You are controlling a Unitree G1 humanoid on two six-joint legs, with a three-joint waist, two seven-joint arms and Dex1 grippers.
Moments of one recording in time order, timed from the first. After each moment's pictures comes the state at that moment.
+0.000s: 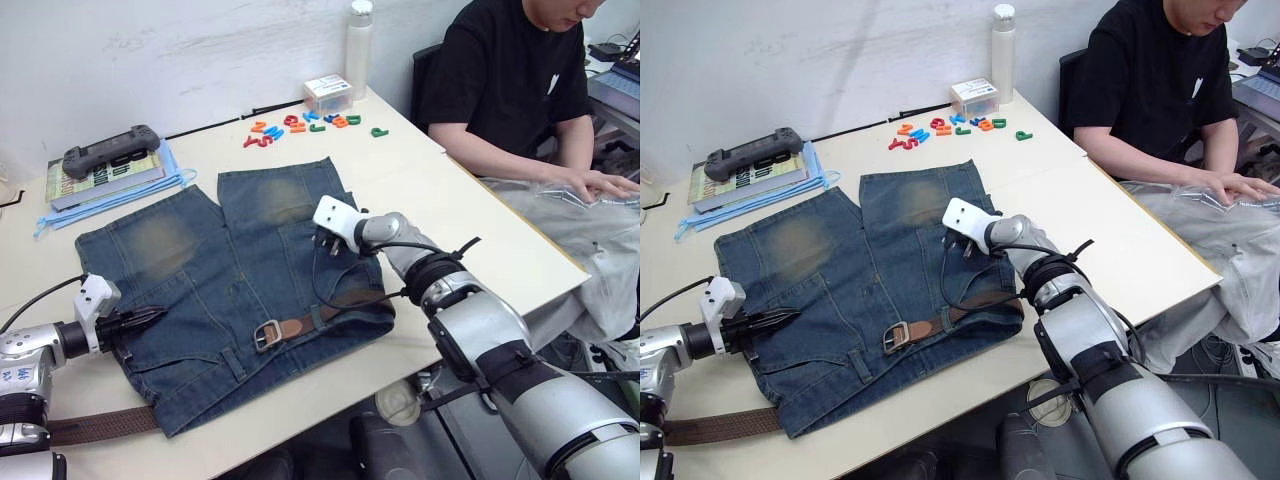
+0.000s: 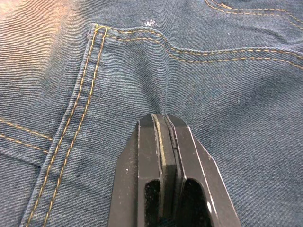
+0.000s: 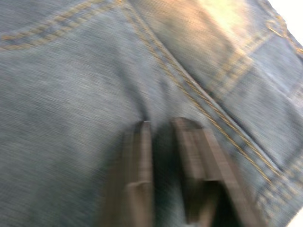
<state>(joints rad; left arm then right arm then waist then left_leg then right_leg) -0.29 0.84 0.19 0.85 -0.32 -0.13 -1.15 -1.21 -0.16 0.29 1.26 -0.31 -0.07 0.58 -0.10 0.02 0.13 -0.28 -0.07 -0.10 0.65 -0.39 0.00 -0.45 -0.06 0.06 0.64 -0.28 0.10</state>
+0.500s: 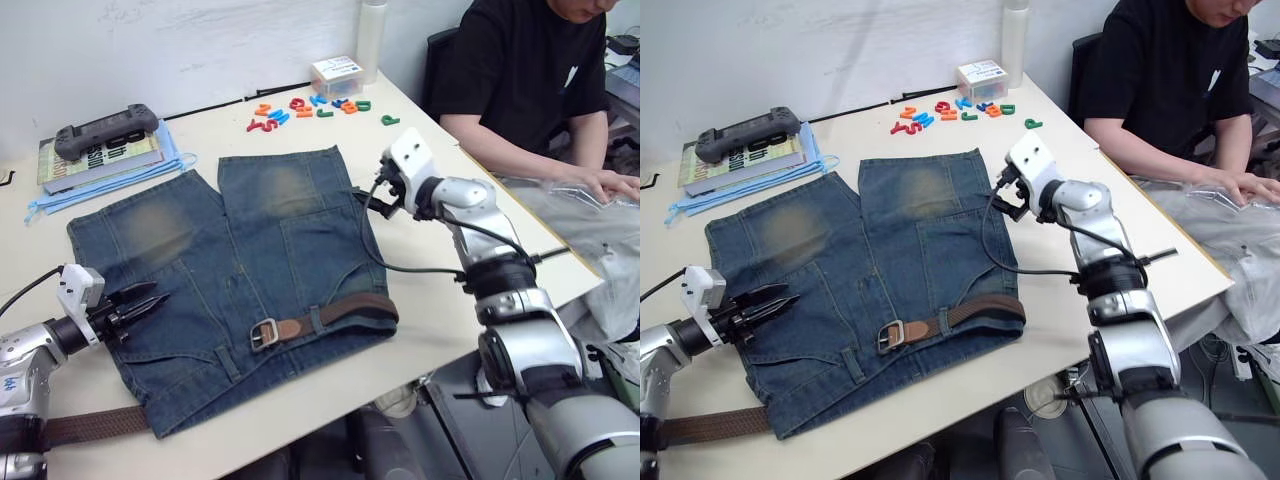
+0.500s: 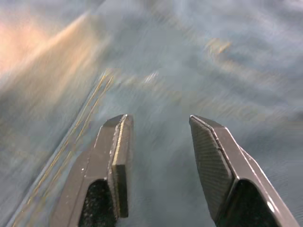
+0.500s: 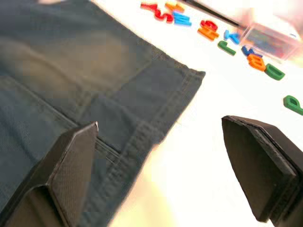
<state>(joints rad) -0.06 0.79 0.38 0.24 -0.54 0.19 -0.99 -0.93 -0.35 0.03 0.43 -0.06 0.35 0.69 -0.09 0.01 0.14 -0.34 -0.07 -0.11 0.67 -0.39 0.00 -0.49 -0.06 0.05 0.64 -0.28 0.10</state>
